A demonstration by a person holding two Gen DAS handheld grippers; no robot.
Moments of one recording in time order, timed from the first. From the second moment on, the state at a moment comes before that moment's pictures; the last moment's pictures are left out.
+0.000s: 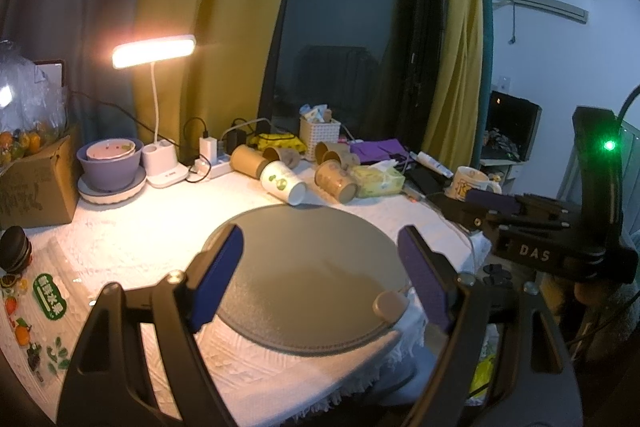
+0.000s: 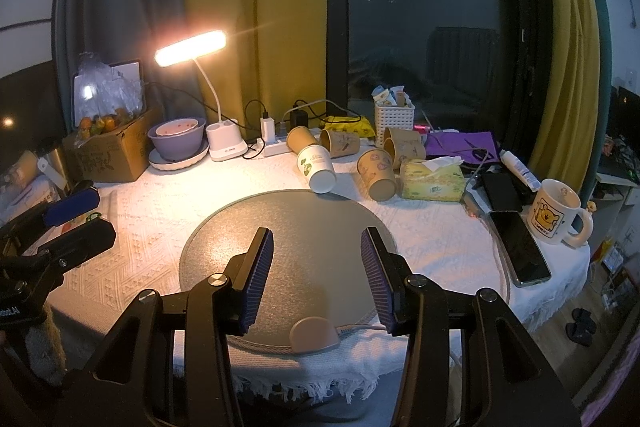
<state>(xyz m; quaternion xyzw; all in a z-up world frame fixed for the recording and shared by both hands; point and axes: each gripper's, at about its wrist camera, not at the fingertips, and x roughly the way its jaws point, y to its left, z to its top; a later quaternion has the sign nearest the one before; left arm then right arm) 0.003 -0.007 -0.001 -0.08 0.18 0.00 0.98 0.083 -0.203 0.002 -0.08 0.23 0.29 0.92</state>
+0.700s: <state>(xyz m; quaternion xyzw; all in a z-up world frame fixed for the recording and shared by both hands) 0.037 -0.006 0.002 -0.07 0.20 -0.02 0.98 0.106 -0.204 0.012 -0.10 0.22 0.28 0.93</state>
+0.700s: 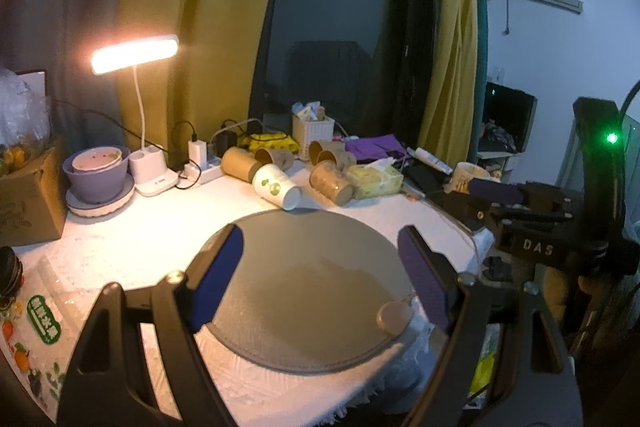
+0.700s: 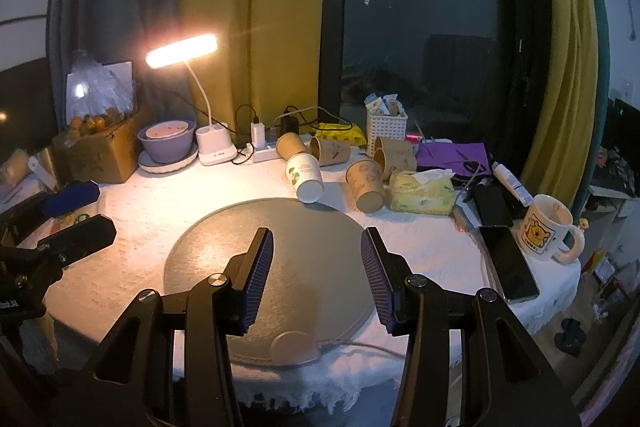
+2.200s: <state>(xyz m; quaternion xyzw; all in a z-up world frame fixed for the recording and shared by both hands) 0.390 -0.059 -0.065 -0.06 0.37 -0.02 0.93 0.397 -0.238 -0.047 -0.06 0.29 0.29 0.91</state>
